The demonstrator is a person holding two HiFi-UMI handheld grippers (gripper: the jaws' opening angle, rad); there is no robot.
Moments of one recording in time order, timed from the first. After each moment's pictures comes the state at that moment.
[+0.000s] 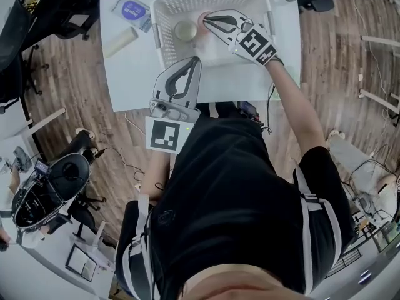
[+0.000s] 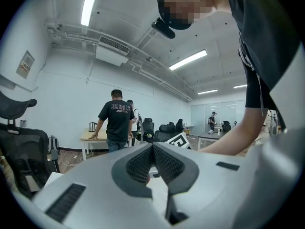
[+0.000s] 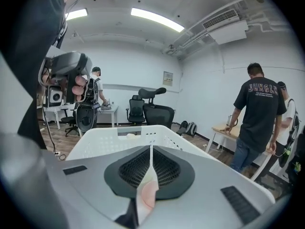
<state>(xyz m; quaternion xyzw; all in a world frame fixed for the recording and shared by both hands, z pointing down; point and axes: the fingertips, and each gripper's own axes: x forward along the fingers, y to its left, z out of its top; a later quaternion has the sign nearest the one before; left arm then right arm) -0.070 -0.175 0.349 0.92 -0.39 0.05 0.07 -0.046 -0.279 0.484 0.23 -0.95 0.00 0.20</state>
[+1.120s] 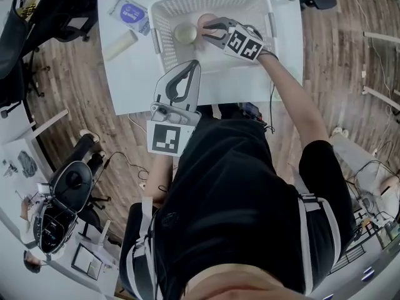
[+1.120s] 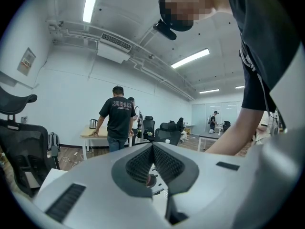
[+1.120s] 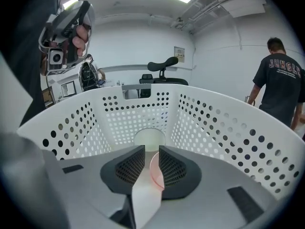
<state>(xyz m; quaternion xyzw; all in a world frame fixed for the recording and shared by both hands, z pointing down) -0.066 -0.183 0.362 0.92 -0.39 0.06 0.09 -0.052 -0.266 0.593 0.14 -0.94 0.04 0.32</state>
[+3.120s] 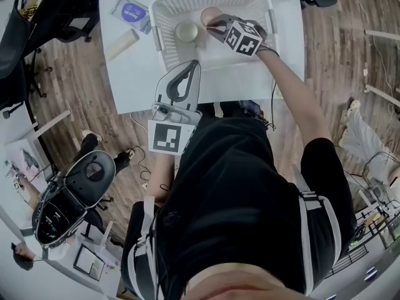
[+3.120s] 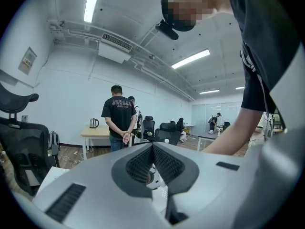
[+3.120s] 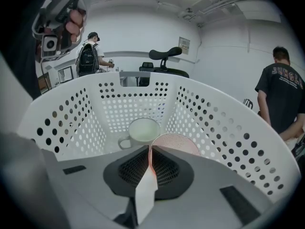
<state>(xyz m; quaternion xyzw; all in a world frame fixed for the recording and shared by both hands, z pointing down) -0.069 -0.175 0.360 0.91 -0.39 0.05 0.09 -0.039 -0.274 0.603 0.15 -0.91 0.00 0.40</state>
